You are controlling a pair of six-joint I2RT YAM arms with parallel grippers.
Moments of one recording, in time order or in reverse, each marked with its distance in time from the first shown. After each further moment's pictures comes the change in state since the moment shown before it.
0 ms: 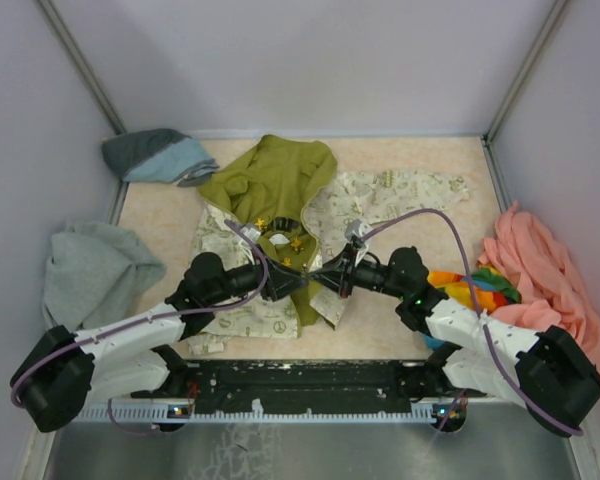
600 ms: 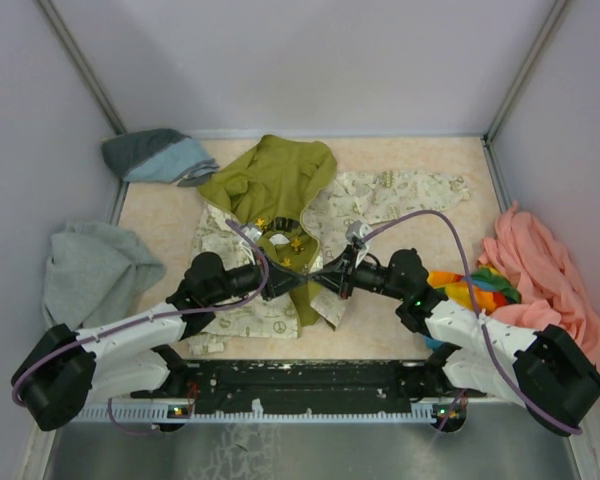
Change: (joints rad) left arm 0.000 0.018 0.002 0.031 0.027 -0.018; right arm 0.000 0.007 -0.019 0.028 0.006 0.013
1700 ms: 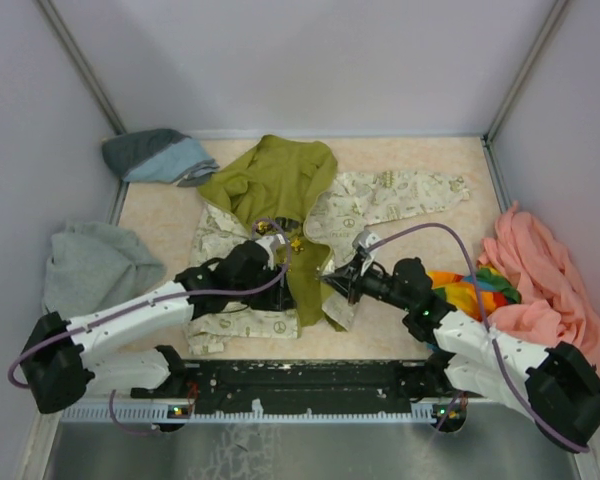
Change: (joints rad) left arm -0.115 0.035 0.336 -1.034 -0.341 -0.046; right arm -0.005 -0.105 -0.066 -0.138 0.145 -0.112
